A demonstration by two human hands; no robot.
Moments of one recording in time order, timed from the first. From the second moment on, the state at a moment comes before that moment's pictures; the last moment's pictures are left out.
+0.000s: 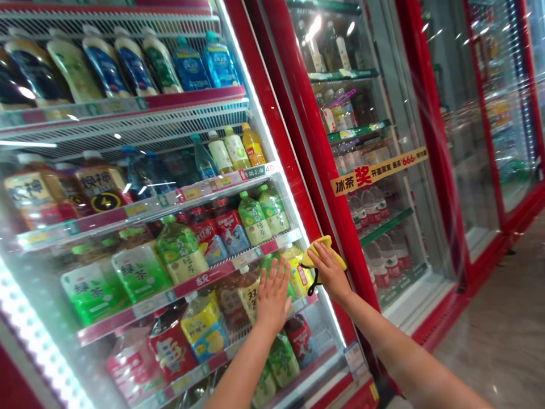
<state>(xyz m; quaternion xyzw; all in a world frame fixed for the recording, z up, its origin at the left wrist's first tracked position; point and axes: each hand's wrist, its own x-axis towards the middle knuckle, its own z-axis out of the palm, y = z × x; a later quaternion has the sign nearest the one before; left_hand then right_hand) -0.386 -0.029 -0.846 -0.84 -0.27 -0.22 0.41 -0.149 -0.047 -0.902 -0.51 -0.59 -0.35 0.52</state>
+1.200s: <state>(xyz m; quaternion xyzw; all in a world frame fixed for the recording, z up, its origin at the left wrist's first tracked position) -0.466 -0.019 -0.886 -0.83 -0.30 -0.25 0.39 -0.220 -0.040 -0.918 -0.55 -0.57 -0.33 0.51</state>
